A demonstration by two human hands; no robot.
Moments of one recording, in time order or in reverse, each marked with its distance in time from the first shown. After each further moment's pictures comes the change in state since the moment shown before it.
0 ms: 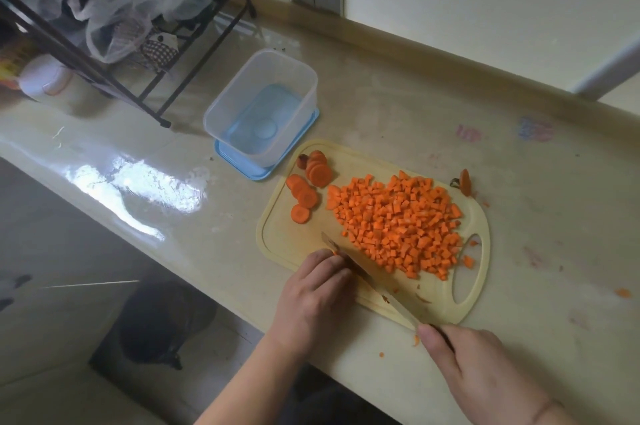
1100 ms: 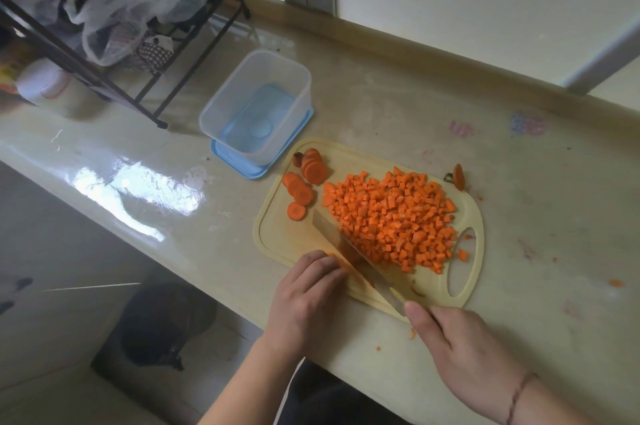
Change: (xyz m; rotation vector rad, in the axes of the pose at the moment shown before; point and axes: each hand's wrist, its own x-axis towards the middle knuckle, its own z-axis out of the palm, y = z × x) left_hand -0.009 0.001 -0.005 0.034 0.027 0.005; right_hand 0.006 -0.012 -0.004 0.180 0.009 -0.057
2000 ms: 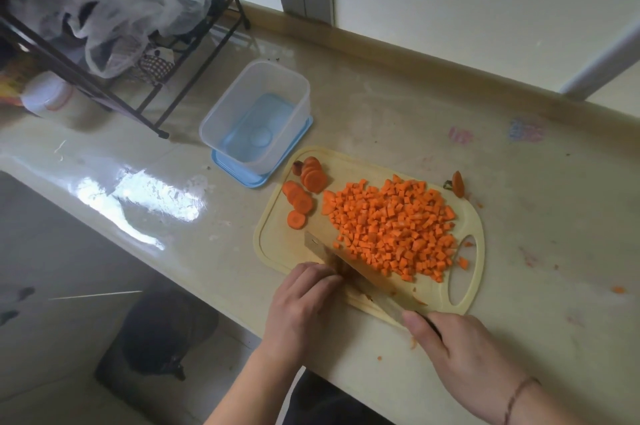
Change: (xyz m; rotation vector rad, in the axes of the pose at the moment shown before) left_hand 0.006 0.002 -0.005 -0.010 0.002 -0.052; right_hand 0.006 0.012 0.002 -0.071 0.016 -0.019
